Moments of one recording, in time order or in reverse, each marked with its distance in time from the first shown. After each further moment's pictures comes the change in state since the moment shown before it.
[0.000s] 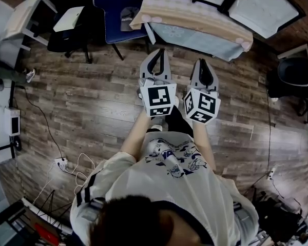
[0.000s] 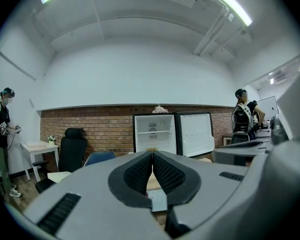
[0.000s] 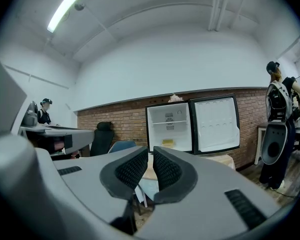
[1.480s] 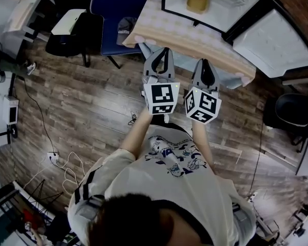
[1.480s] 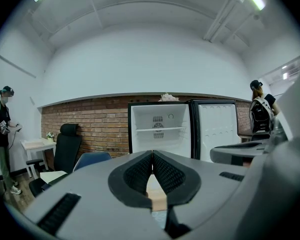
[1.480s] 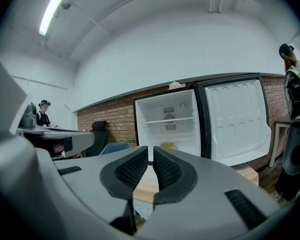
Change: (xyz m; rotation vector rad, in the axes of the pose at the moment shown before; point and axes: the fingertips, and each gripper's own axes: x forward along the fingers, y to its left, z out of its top) left arm 0.246 -0.014 0.016 -0.020 0.064 0.090; right arm 0.235 -0.101 0.030 0.023 0.039 0.088
